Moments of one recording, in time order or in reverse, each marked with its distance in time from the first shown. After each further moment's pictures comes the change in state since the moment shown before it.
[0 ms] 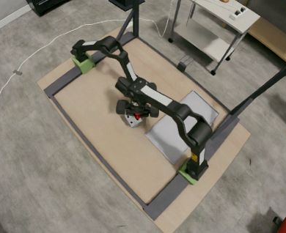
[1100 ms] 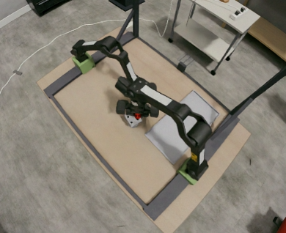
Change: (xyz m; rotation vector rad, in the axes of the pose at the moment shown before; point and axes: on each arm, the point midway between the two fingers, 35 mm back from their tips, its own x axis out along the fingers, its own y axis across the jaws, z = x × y) left arm 0.000 0.000 0.000 -0.002 0.000 -0.004; right arm 0.000 0.000 0.000 0.000 0.000 0.000
